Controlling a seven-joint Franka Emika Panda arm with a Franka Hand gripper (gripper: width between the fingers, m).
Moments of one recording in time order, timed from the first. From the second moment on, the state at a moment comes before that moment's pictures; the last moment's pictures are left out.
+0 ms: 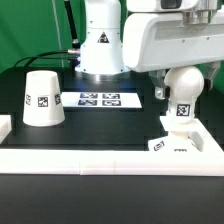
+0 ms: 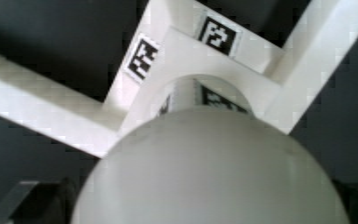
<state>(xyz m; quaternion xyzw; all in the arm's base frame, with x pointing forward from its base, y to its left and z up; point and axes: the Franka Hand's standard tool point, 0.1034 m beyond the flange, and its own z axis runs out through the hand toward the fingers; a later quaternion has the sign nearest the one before) 0.618 0.101 0.111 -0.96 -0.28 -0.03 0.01</state>
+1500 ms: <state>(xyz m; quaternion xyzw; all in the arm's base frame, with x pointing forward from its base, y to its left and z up) 0.616 0.095 0.111 -1.00 0.07 -0.03 0.01</state>
